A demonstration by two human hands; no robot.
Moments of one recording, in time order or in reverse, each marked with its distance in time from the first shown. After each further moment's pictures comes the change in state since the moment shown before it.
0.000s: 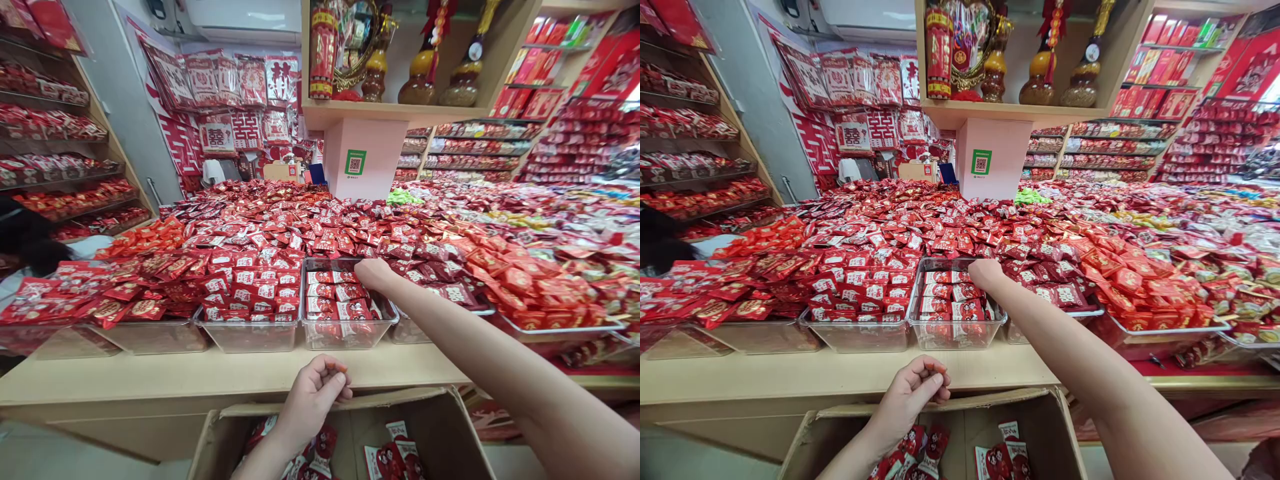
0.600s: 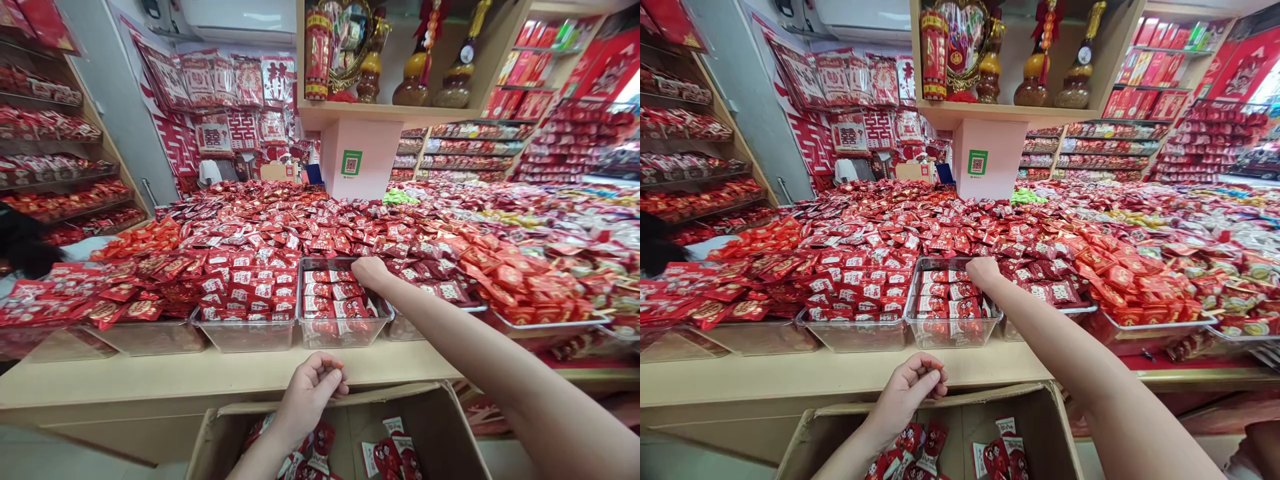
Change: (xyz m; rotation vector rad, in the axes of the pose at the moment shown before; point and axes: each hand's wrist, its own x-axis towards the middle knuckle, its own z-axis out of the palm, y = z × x) left_hand 0.002 0.000 0.000 -0.009 -0.011 0.022; right_hand 0.002 0.002 0.006 -0.037 0.052 0.016
